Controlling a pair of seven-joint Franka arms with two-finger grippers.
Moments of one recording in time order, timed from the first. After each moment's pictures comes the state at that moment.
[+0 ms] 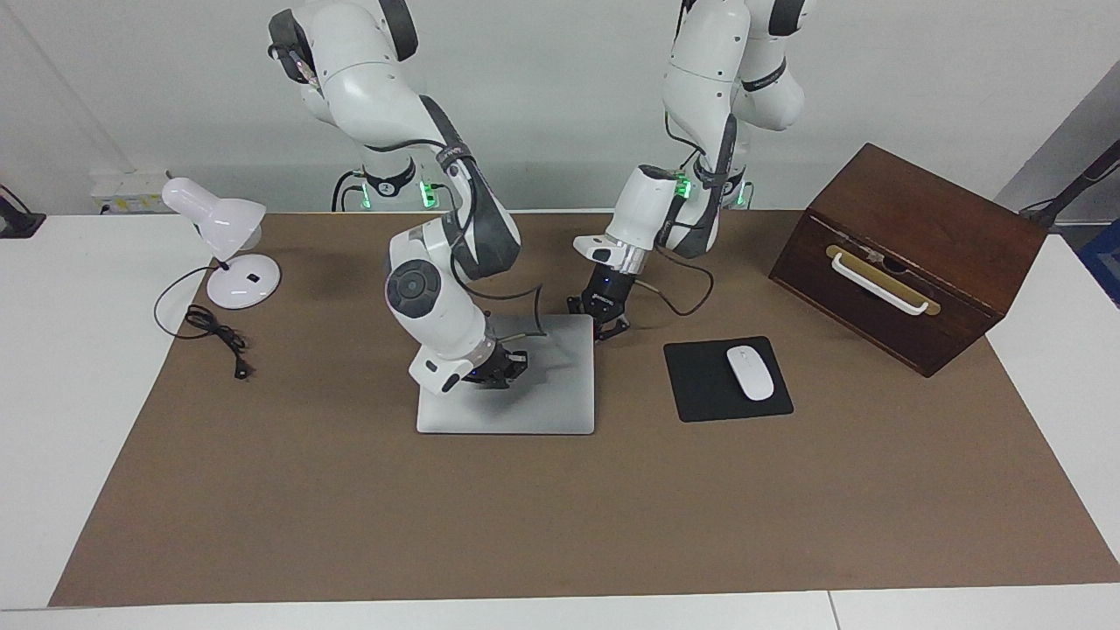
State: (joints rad) left arm -0.76 0.31 0.03 -2.43 -0.11 3.46 0.02; right arm 0.26 0.52 0.10 -1.60 0.25 2.07 0.22
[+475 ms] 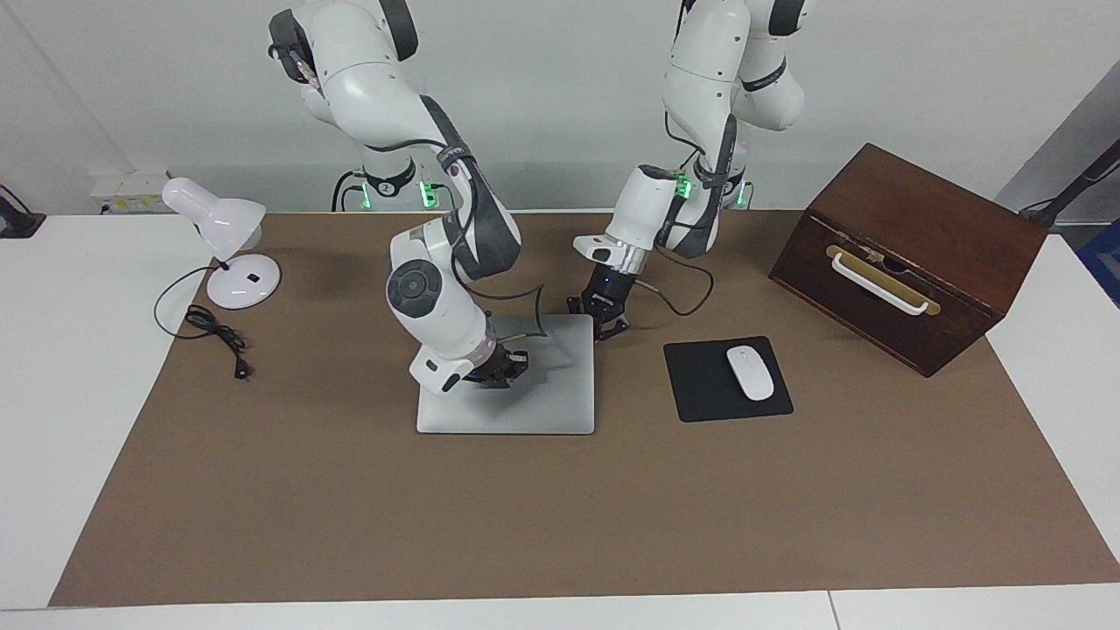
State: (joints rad) left arm -0.76 0.31 0.03 -2.43 -0.11 3.46 0.03; right arm 0.26 0.52 0.10 -1.60 0.25 2.07 0.23
